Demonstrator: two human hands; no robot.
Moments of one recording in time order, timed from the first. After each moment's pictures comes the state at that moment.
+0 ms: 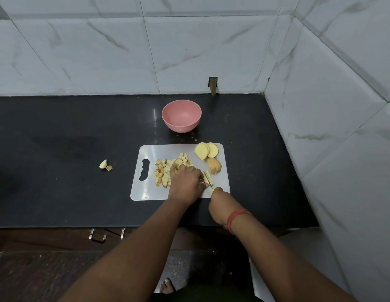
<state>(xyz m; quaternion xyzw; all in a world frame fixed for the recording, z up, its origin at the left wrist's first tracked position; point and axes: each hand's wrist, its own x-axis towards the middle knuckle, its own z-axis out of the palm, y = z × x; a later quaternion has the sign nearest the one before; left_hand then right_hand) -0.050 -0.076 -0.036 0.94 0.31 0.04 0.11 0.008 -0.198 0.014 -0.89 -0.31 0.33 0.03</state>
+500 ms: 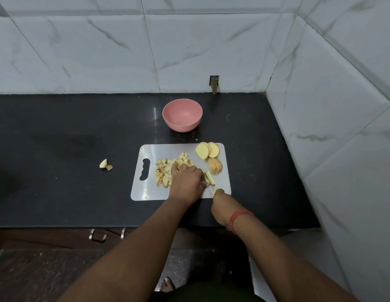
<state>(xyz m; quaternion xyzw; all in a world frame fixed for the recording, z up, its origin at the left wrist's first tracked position) -0.047 -0.074 -0.035 0.95 0.30 0.04 0.10 0.004 -0.204 0.020 -0.86 -0.41 0.31 -0.08</state>
